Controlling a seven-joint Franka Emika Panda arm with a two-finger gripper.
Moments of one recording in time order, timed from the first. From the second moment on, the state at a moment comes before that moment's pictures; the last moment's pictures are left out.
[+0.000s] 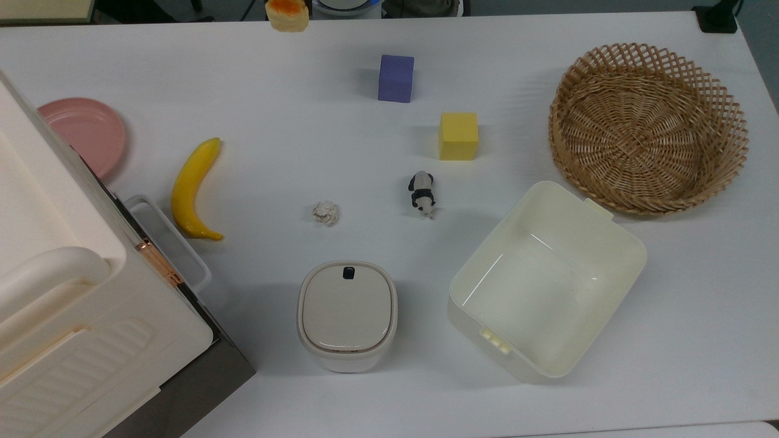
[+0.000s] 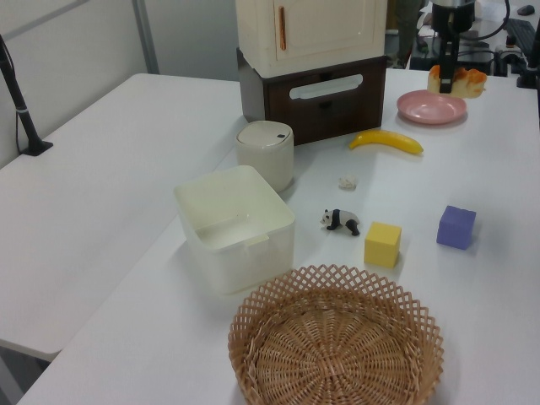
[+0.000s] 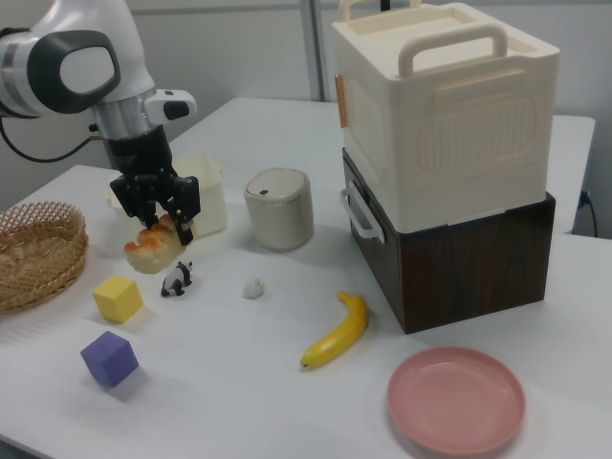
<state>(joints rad) 0.02 -0.25 -0.02 -1.99 -0.12 1.72 -0.10</state>
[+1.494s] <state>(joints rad) 0.48 0.00 -0.03 -1.71 -0.08 1.64 -0.04</state>
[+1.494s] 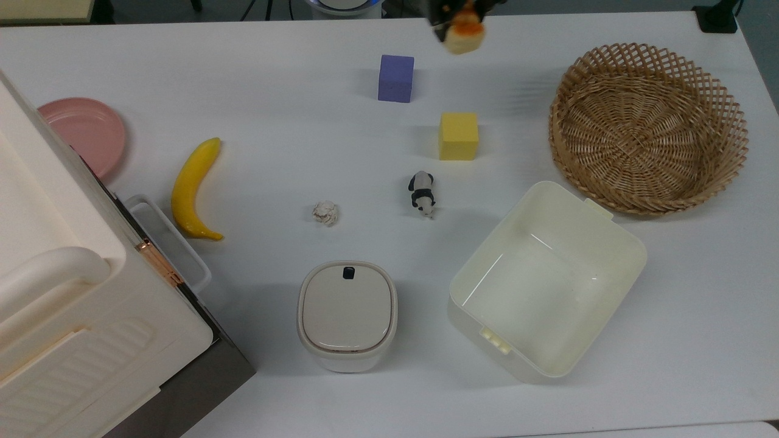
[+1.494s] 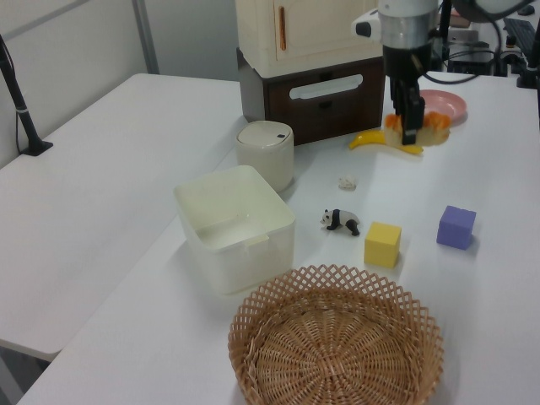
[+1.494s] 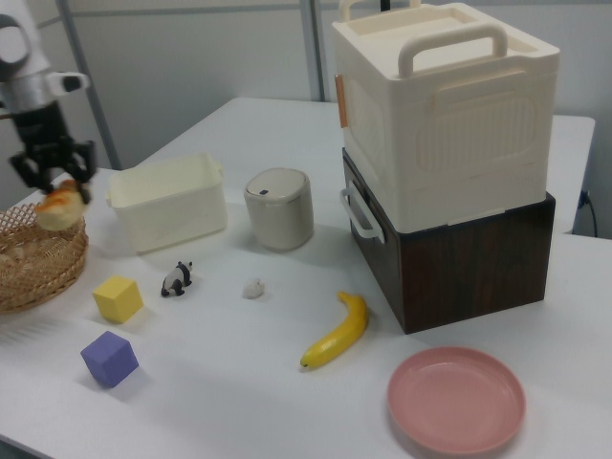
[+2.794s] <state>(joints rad) 0.85 0.08 -0.04 -1.62 0.02 1.67 -0.03</state>
